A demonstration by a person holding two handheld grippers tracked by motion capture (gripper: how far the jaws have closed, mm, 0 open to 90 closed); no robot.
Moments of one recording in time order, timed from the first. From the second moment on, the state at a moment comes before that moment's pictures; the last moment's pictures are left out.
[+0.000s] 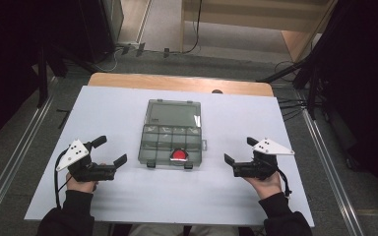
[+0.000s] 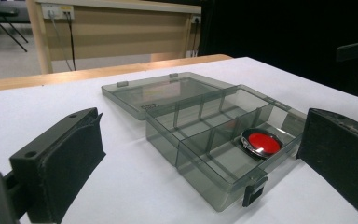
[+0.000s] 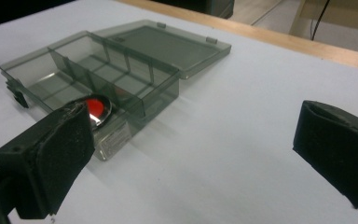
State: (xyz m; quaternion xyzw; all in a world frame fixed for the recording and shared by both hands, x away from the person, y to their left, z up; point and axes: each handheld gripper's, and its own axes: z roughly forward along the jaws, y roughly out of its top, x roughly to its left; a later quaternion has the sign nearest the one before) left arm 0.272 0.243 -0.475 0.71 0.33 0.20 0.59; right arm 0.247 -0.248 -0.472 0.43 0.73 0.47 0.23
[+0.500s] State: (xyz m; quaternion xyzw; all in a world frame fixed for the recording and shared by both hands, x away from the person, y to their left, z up) left arm 0.269 0.247 -0.479 0.72 0.33 0.19 0.58; right arm 0.223 -0.271 -0.499 0.45 0.68 0.53 0.25
